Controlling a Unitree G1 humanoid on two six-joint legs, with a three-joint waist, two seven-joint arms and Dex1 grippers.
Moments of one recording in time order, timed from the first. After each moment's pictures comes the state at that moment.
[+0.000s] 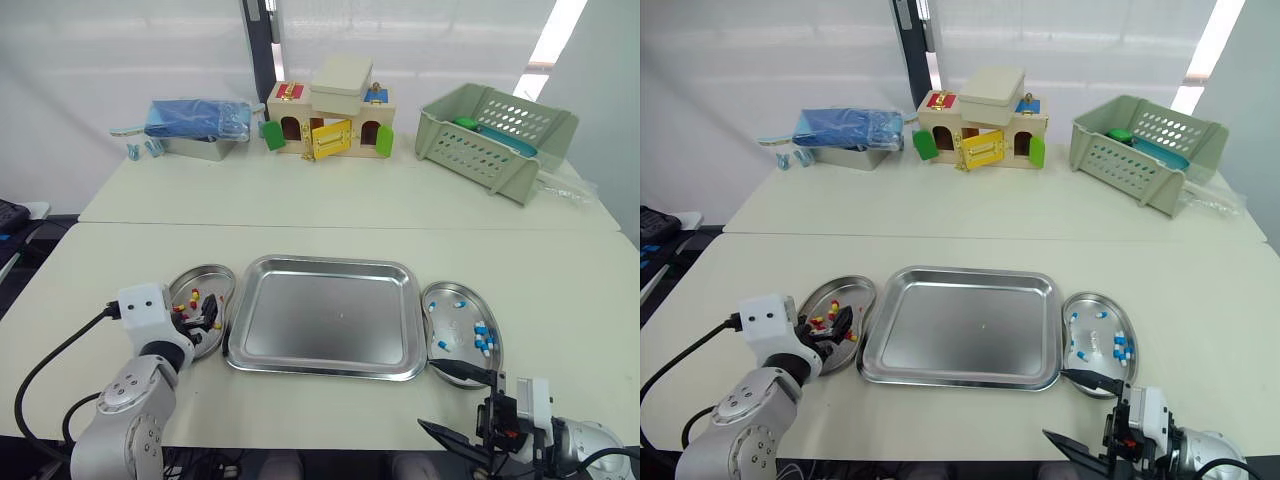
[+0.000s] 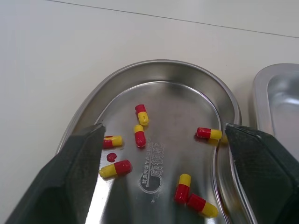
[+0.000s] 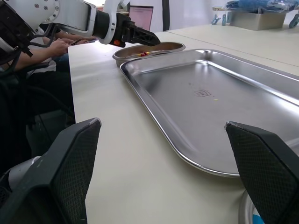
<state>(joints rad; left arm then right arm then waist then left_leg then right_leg) 0.06 0.23 0.42 -0.61 -0.32 0.88 -0.10 0.41 -0.55 -0.02 -0.29 0.50 -0.23 1.14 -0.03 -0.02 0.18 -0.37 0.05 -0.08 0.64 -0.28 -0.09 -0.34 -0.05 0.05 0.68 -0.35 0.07</state>
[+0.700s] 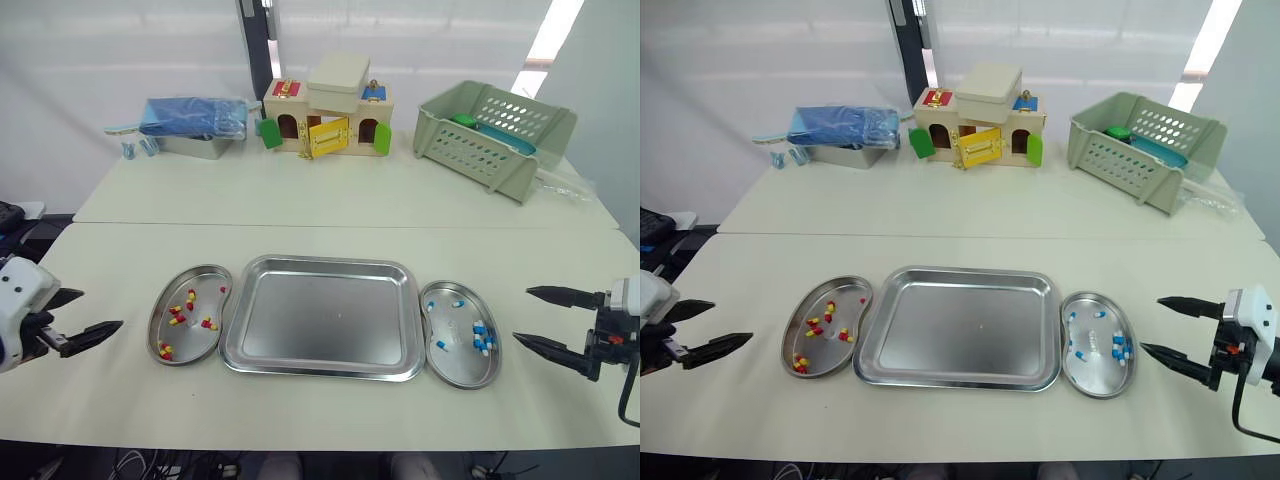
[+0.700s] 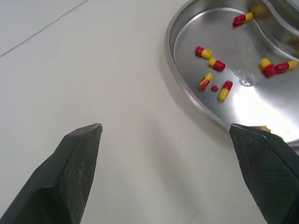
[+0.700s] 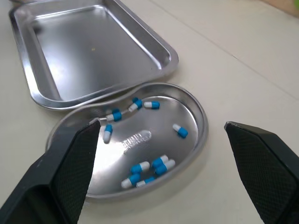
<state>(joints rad) 0.17 1.15 0.62 0.18 -0.33 0.33 -1.10 0.14 -1.03 -0.41 -0.06 0.61 0.18 1.20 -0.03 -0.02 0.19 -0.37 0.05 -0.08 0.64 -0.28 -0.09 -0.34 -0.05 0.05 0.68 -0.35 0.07</state>
